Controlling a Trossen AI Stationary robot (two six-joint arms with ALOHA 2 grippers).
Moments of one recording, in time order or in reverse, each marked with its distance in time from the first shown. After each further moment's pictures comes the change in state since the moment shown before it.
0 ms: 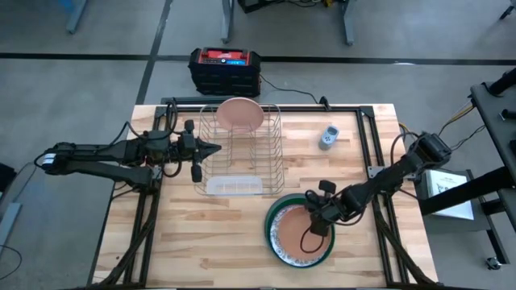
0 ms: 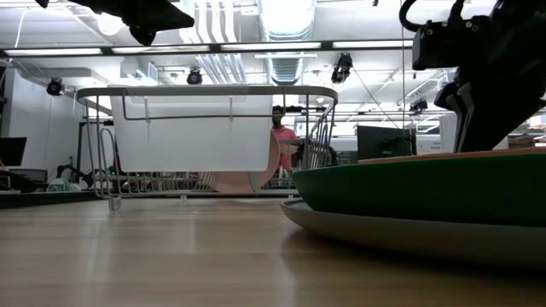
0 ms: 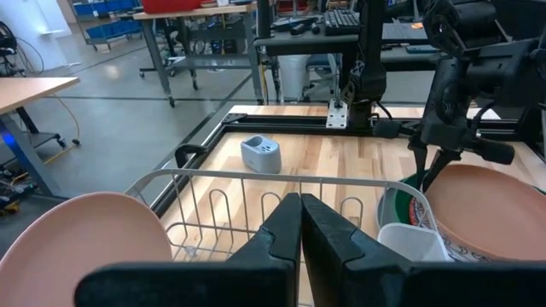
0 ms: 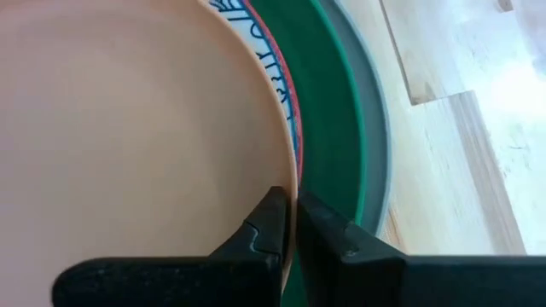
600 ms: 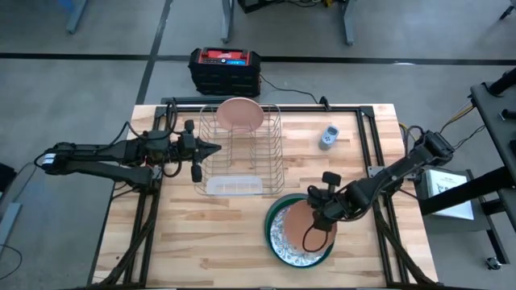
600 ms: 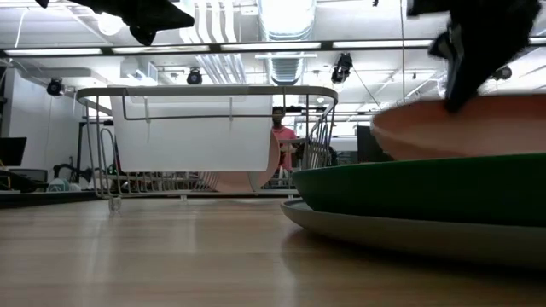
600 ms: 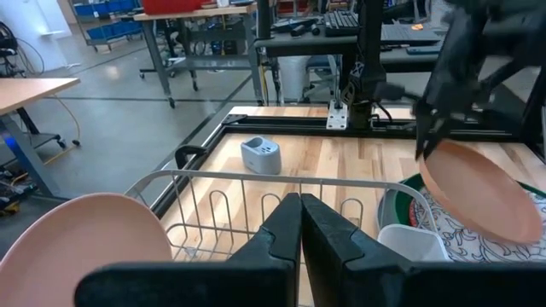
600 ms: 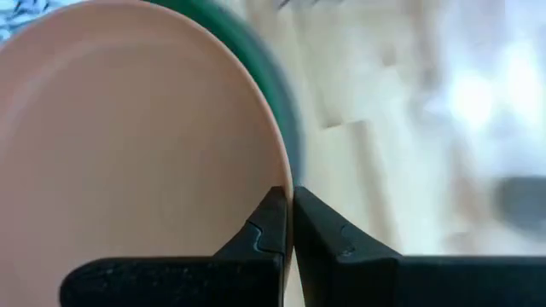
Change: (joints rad) left arm 0.000 0.000 0.000 0.003 0.000 0.000; right arm 0.000 -0.038 0.234 -0.351 0.083 -0.042
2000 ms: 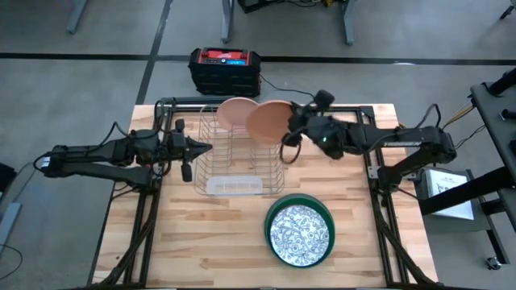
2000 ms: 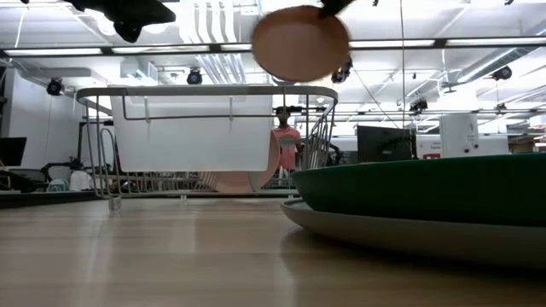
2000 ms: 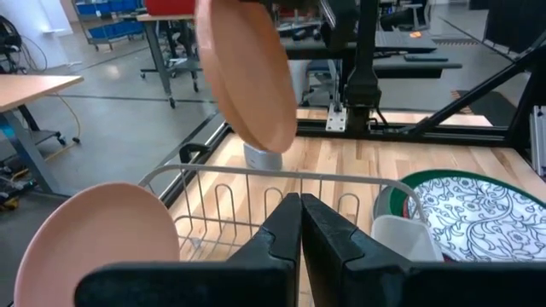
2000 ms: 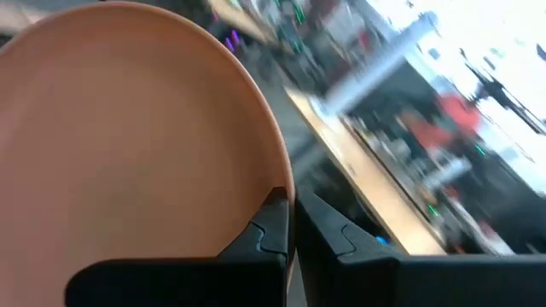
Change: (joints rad) left arm 0.000 -0.122 0.000 -0.115 -0.002 -0.022; right arm -0.515 -0.056 0.293 0.655 0.586 -1.105
